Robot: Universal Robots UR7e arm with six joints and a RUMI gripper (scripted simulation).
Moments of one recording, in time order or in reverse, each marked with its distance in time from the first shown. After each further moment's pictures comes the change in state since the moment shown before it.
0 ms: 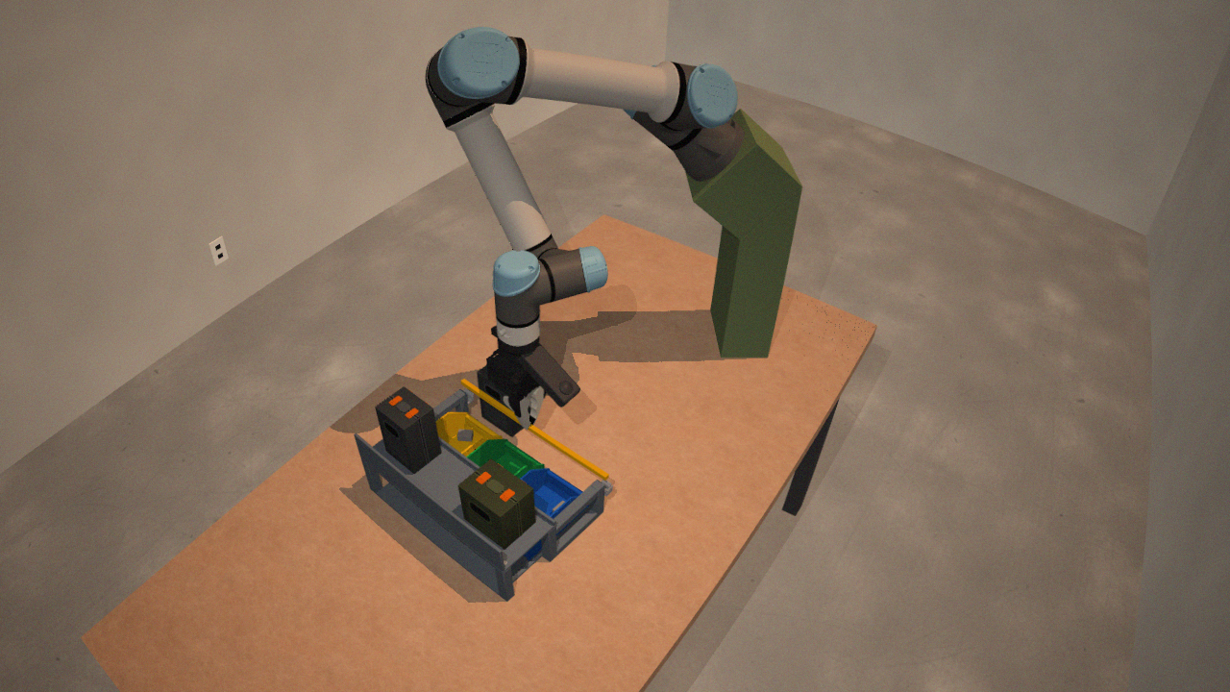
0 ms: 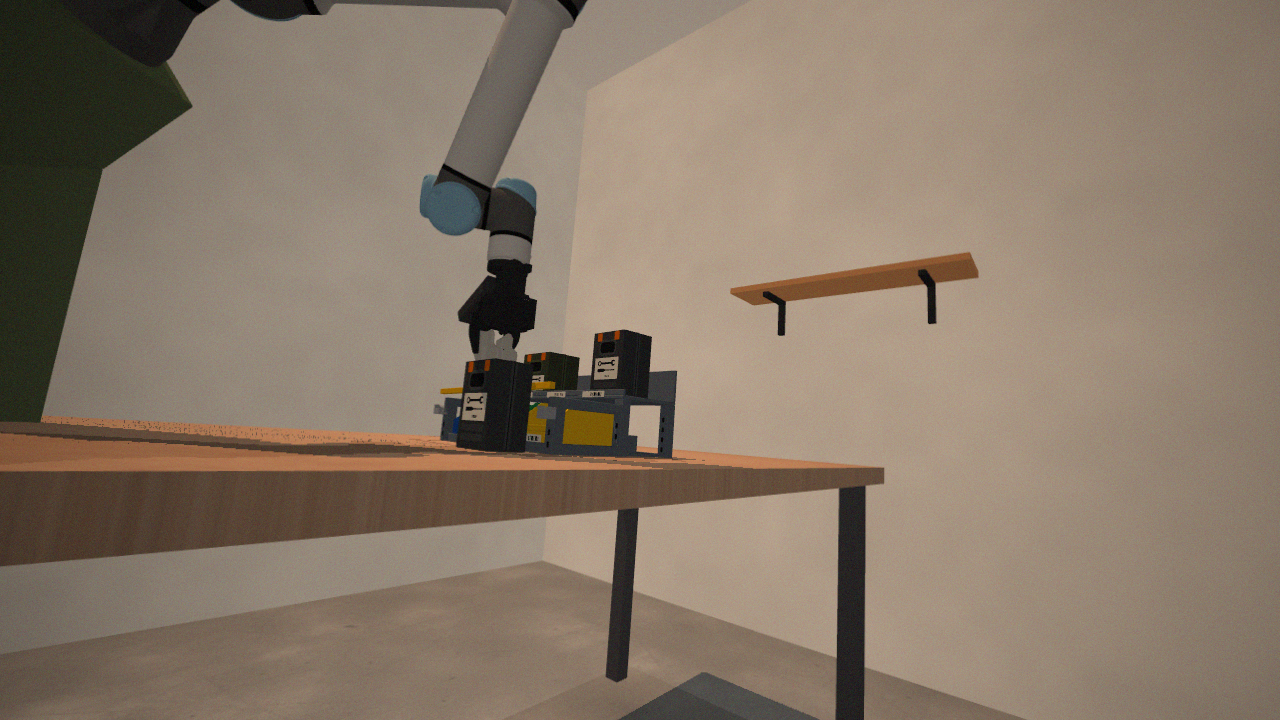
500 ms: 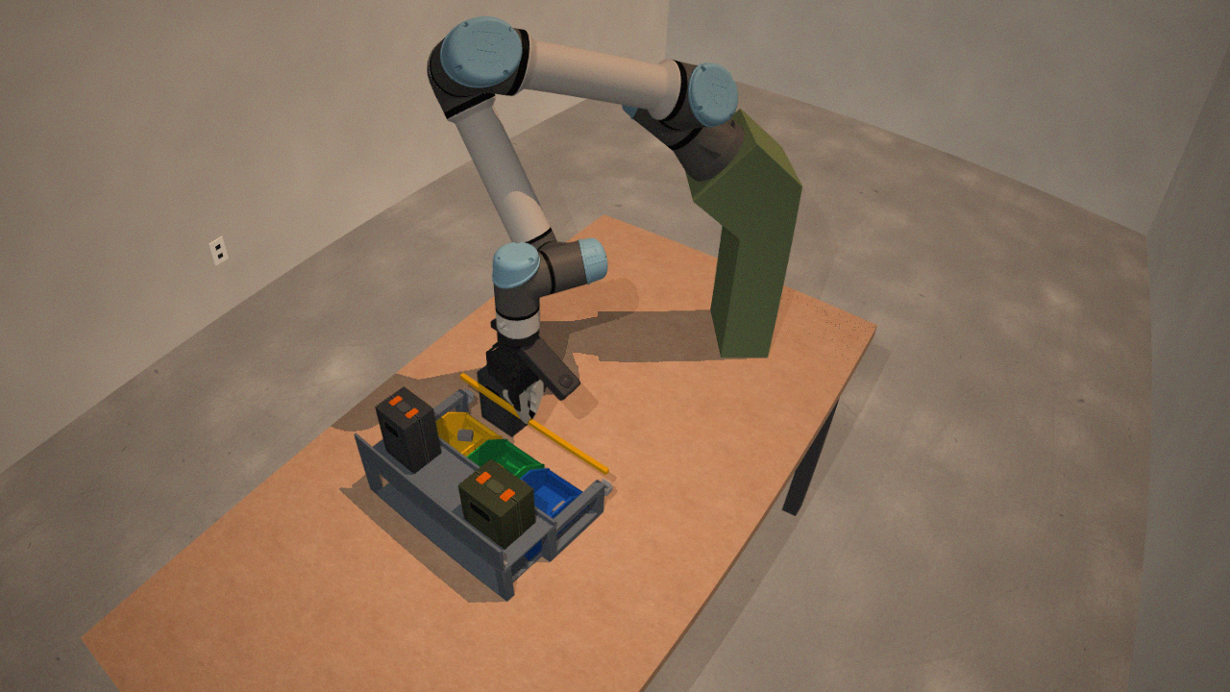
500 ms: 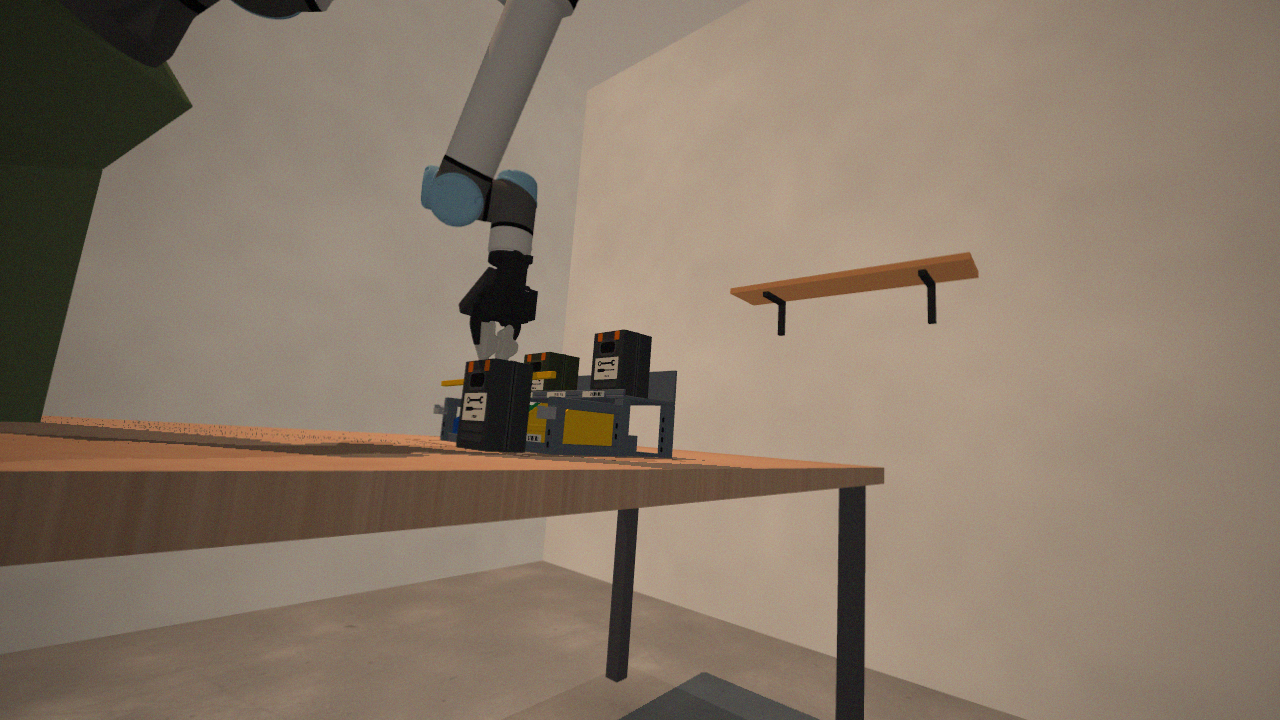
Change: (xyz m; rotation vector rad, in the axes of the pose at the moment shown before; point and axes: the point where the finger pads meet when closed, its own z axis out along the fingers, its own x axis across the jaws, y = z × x) arm 0.000 0.000 -0.016 0.000 0.000 0.000
